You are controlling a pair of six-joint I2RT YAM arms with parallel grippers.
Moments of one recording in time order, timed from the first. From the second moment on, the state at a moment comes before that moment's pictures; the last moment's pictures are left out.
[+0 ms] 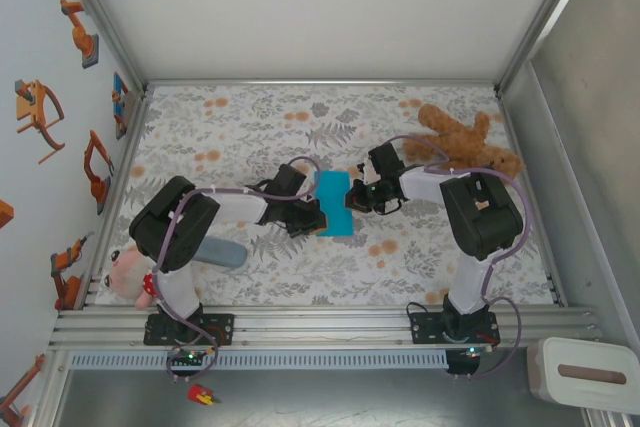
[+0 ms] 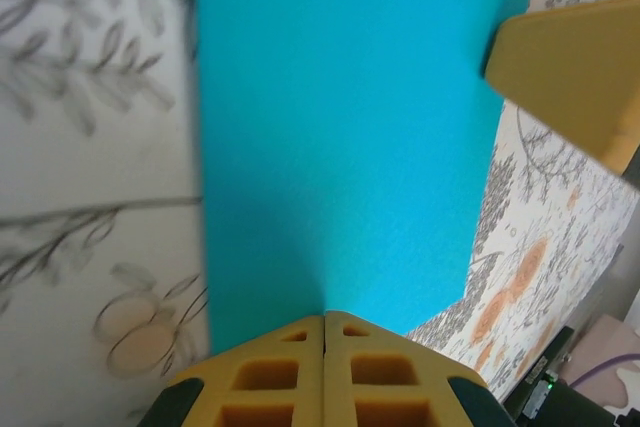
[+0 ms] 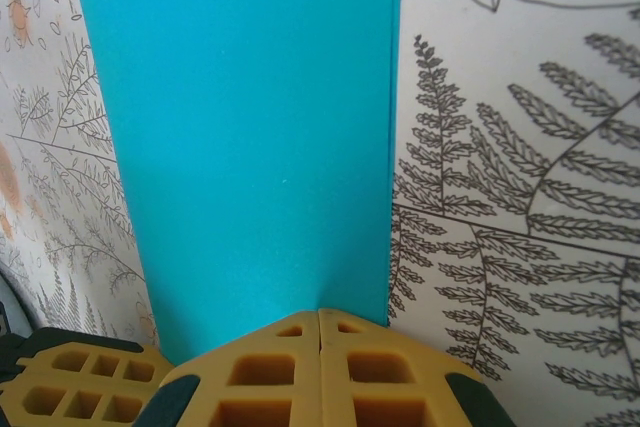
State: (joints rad) left arm -0.74 1.82 0.86 -0.08 0.51 -0.90; right arm 0.44 1.88 0.96 -0.25 -0.53 0.56
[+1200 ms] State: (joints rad) left arm -0.69 1.92 1.15 -0.08 0.40 -0.91; right arm 0.40 1.42 0.77 -0.29 -0.30 0.66
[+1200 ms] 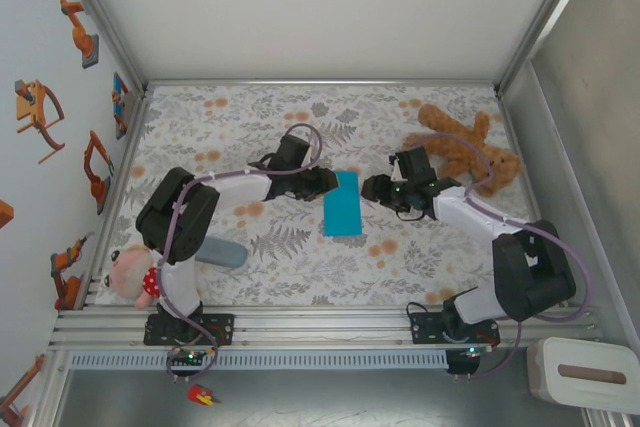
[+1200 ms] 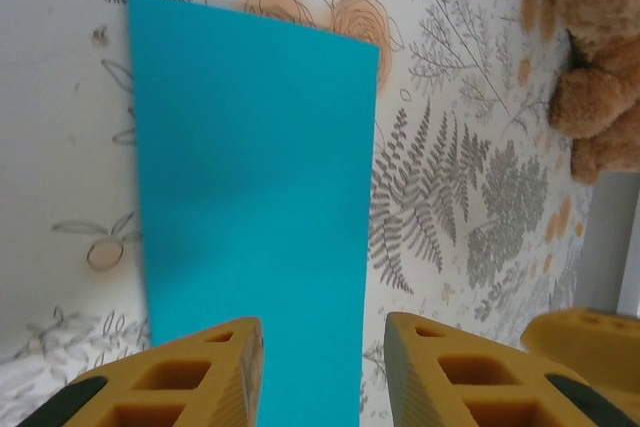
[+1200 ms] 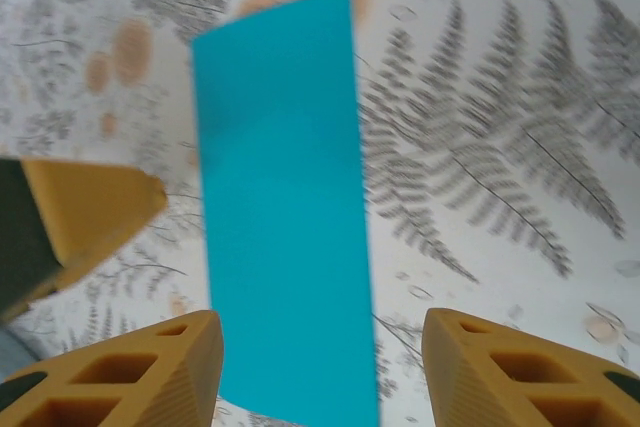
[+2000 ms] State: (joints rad) left arm -0.66 2.06 1.25 -0.15 0.38 -1.05; right arm 0.40 1.43 0.55 -0.16 -0.49 0.81
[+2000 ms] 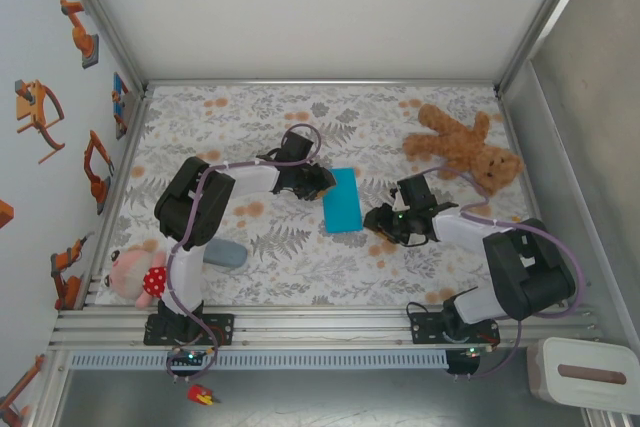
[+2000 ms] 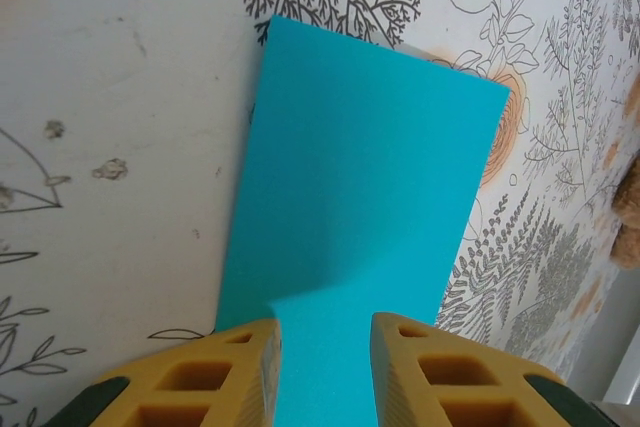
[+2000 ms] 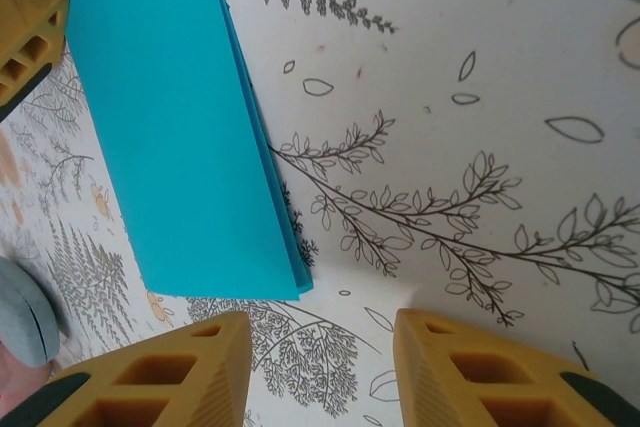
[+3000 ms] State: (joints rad) left arm -0.65 2.08 1.28 -0.20 0.41 -1.06; right arm 0.40 1.54 0.55 -0.02 -0.59 0.83
